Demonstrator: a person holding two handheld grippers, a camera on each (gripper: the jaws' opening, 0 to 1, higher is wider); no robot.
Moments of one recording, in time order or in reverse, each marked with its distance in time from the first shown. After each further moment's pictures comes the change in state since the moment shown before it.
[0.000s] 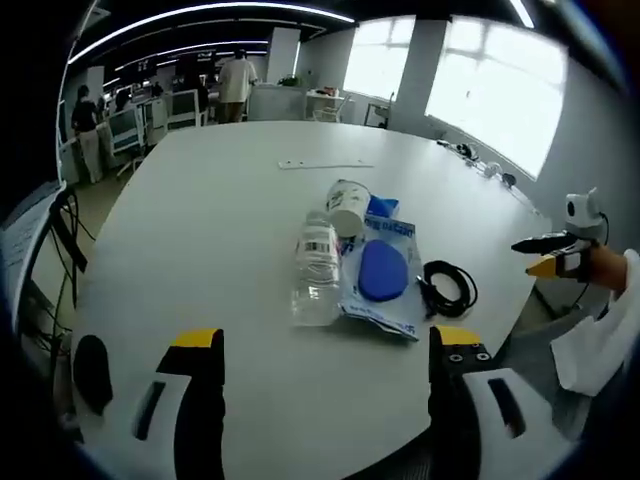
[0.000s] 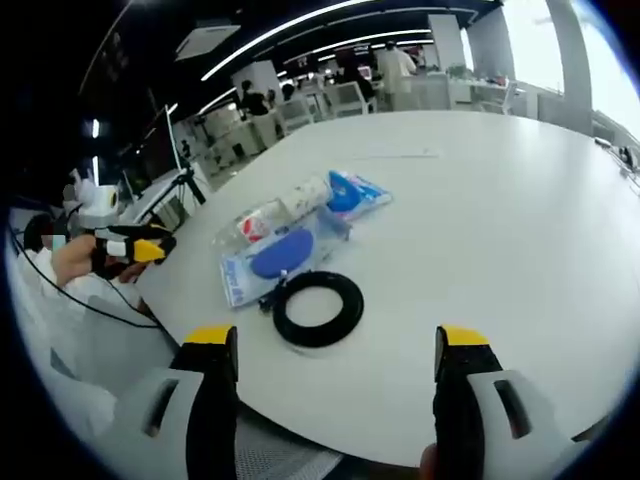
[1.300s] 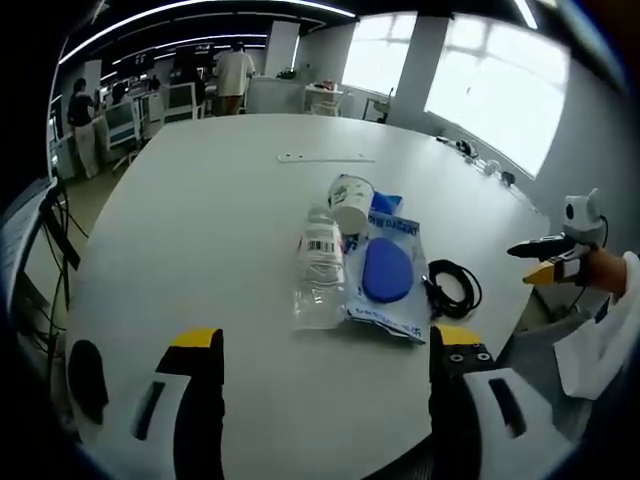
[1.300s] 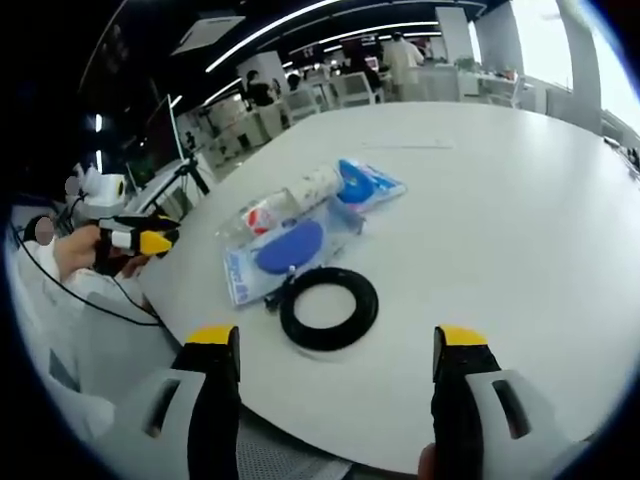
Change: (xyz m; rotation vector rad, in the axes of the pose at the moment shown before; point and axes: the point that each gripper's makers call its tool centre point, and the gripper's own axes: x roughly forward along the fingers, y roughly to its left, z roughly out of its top) left arm 0.012 0.005 0.000 -0.007 0.029 -0.019; right arm 0.018 0.013 -0.001 -0.007 0.038 0.022
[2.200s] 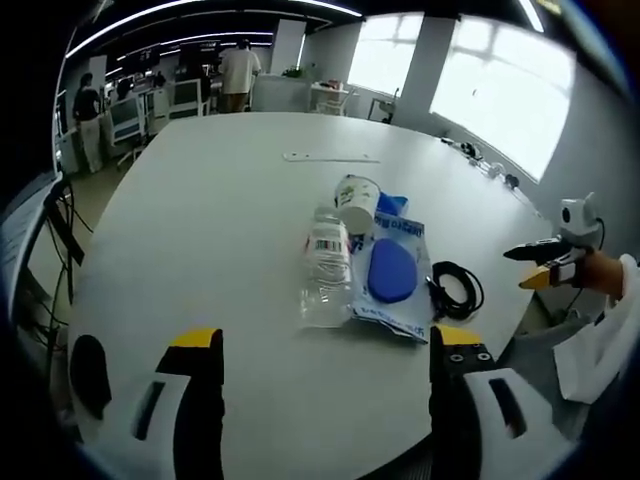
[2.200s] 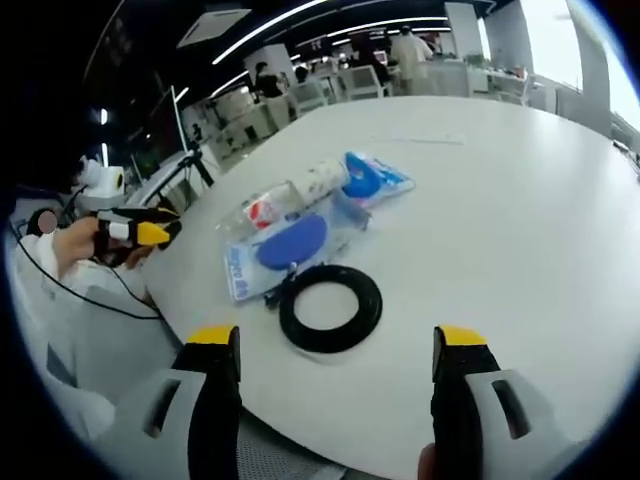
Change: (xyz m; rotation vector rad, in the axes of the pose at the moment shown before) left arm -0.004 0.006 0.001 -0.023 0.003 0.011; right arm 0.012 0.002 0.001 -0.029 0.038 0.033
